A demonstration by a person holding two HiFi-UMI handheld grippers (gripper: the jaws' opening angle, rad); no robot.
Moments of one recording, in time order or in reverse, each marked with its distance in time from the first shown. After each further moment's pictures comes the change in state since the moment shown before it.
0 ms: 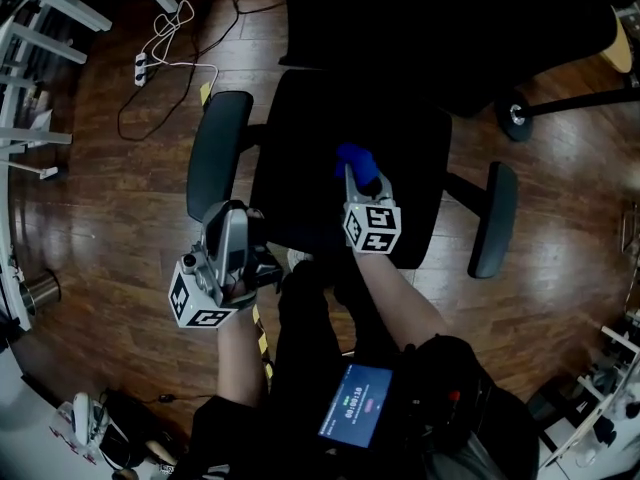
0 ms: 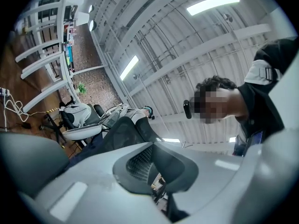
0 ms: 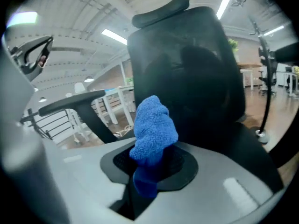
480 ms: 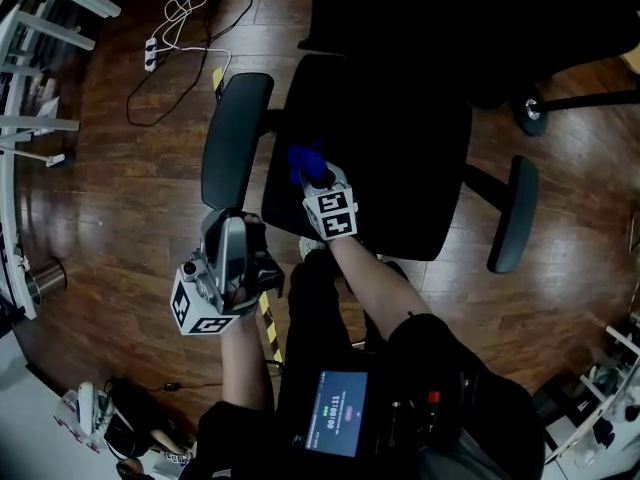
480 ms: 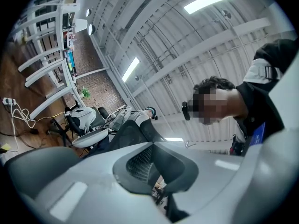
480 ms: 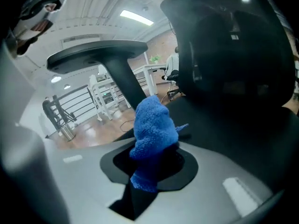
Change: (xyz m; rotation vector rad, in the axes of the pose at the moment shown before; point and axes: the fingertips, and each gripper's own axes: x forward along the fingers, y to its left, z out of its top) left arm -0.035 0.003 0.022 0.018 0.002 0.052; right arm 0.060 0.131 -0.087 -0.138 0.226 0.252
